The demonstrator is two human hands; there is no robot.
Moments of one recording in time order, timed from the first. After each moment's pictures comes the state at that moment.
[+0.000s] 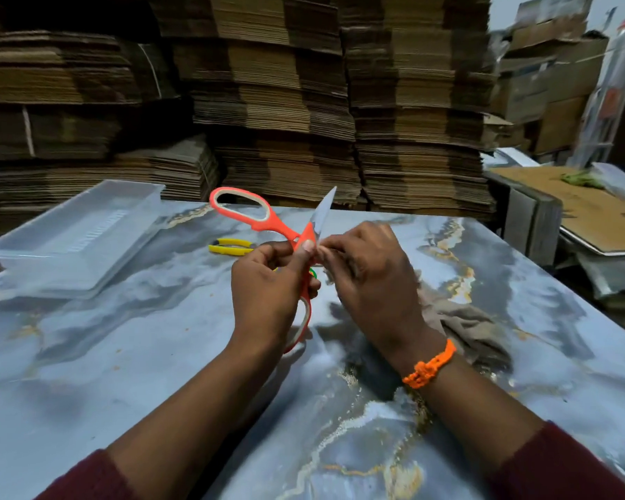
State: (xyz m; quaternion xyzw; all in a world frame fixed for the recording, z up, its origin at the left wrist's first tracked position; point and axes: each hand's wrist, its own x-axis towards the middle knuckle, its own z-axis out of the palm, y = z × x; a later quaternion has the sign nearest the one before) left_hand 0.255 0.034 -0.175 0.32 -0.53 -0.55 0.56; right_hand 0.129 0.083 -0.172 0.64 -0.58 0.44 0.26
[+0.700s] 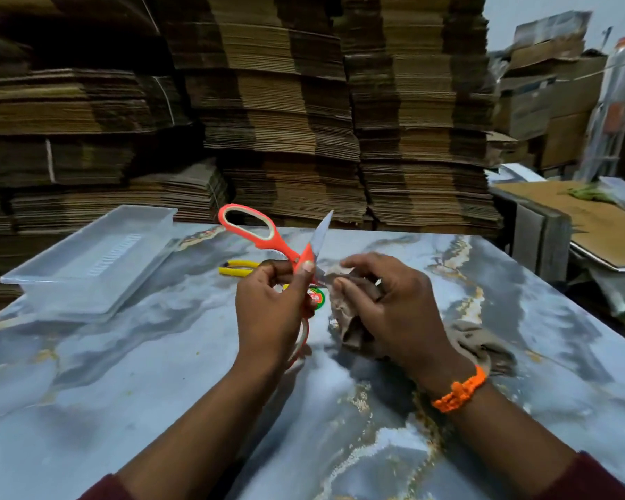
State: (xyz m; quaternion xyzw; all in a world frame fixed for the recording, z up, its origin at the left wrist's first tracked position) left_hand 0.259 0.027 -0.173 0.34 -0.53 -0.52 0.58; right_hand 0.114 0.094 -0.166 0.64 -0.58 0.48 0.15
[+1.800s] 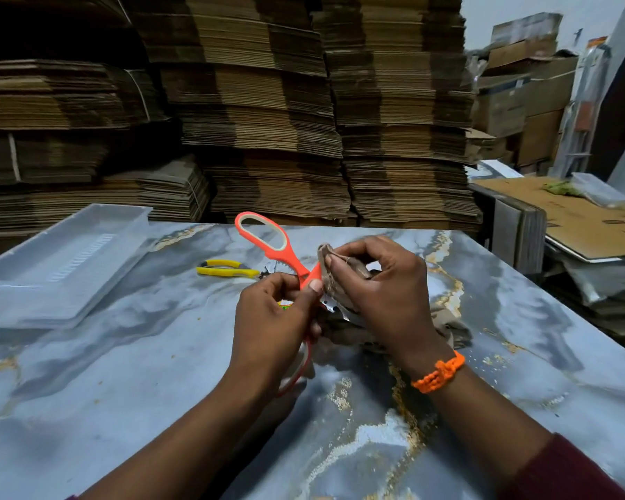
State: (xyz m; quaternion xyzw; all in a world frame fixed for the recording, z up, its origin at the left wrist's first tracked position) left_hand 0.250 0.044 -0.184 0.30 -0.61 -0.52 0.52; right_hand 0.110 0.091 -0.158 0.57 -0.58 0.57 0.14
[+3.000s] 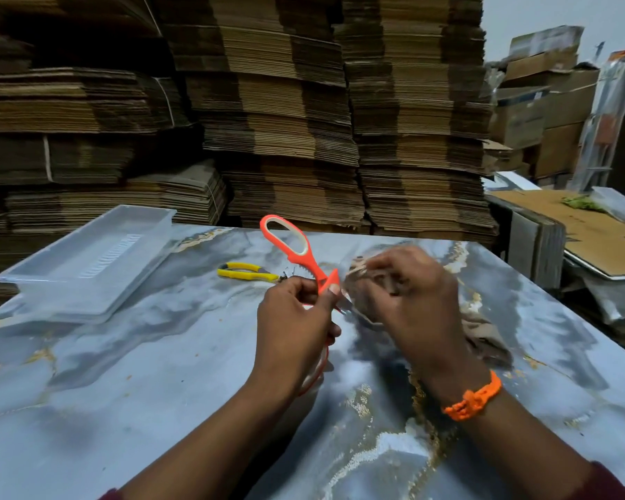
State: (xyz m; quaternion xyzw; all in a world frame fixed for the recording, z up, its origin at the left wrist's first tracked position) left_hand 0.249 0.039 -0.182 0.34 -0.60 -0.52 0.50; right_hand 0.110 0.102 -0.159 0.58 -0.62 0.48 0.21
